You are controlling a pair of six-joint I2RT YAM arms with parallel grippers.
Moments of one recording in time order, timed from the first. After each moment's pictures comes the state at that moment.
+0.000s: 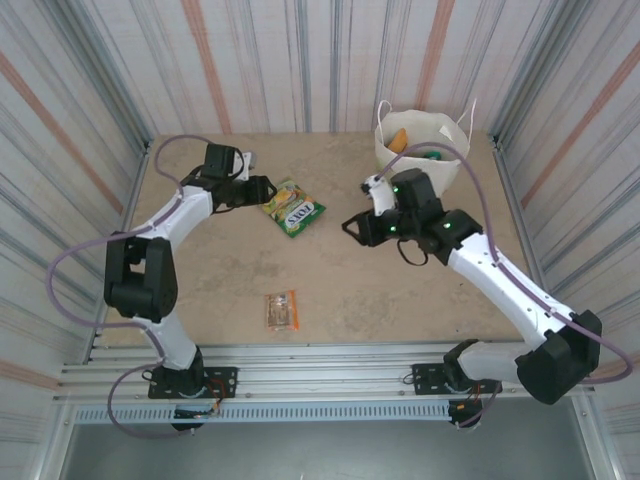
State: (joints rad) left arm -0.20 1.78 1.34 -0.43 0.34 -0.26; right arm 0.59 1.24 1.13 -0.57 -0.33 0.21
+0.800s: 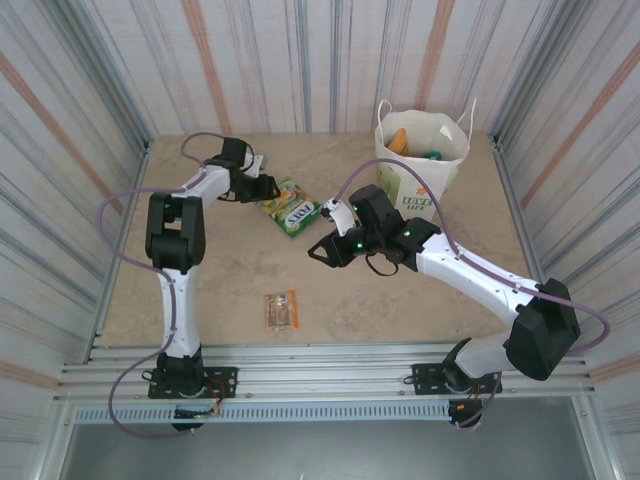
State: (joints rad) left arm -0.16 2.26 1.75 -0.57 0.39 -0.12; right arm 0.75 1.38 1.10 -0.44 -0.41 0.21
